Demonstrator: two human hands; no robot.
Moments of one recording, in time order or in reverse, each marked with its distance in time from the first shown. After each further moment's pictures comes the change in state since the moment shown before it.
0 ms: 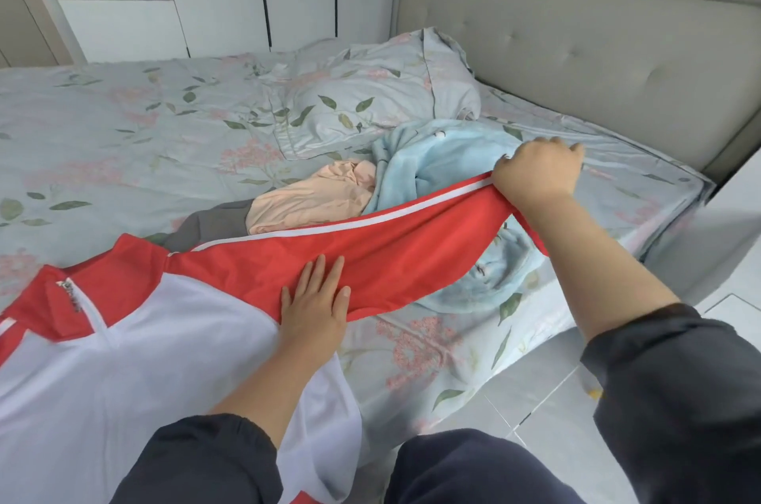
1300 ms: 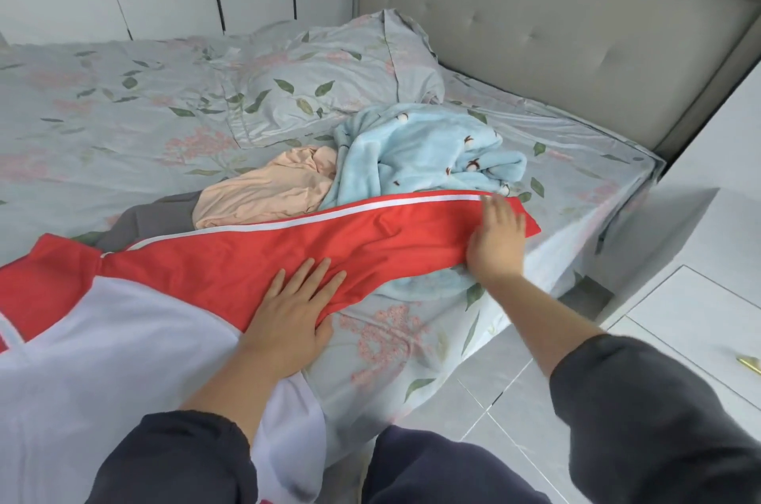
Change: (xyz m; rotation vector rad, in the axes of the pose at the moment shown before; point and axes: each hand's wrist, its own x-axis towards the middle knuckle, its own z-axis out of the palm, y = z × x) left_hand -0.002 0.005 0.007 0.420 -0.093 0.444; right_hand -0.098 0.036 0.102 0.331 -0.173 0.054
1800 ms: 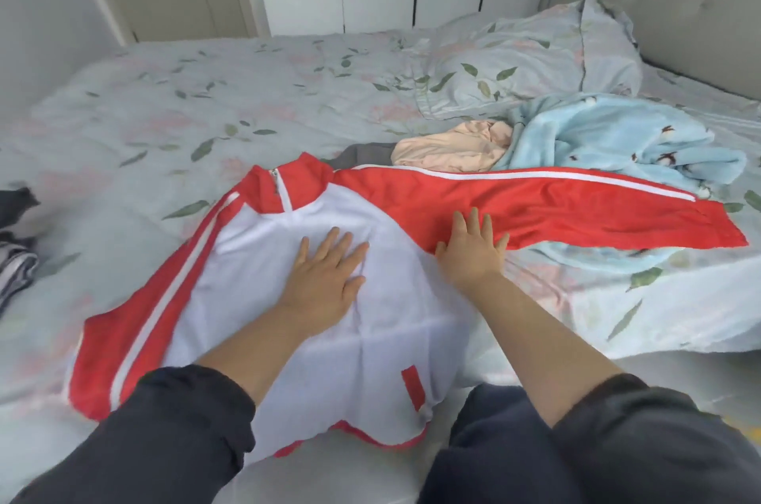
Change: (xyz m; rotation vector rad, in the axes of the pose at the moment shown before) left_hand -0.183 -0.069 -0.030 0.077 -0.026 -0.393; right_hand -0.152 -0.219 0.008 0.098 -0.456 -0.302
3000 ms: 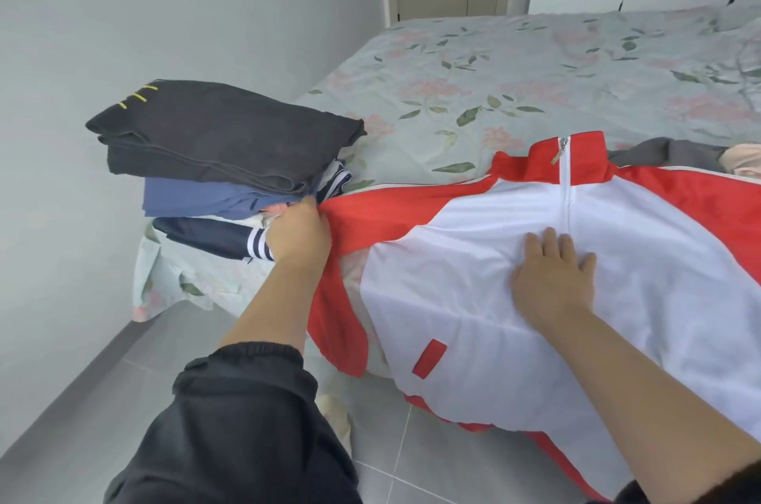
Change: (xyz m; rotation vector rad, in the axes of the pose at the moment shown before) left_hand -0.217 -0.231 -0.057 0.045 0.218 -1.197; right_hand -0.086 -0.213 0.096 -0.308 -0.098 -0.460
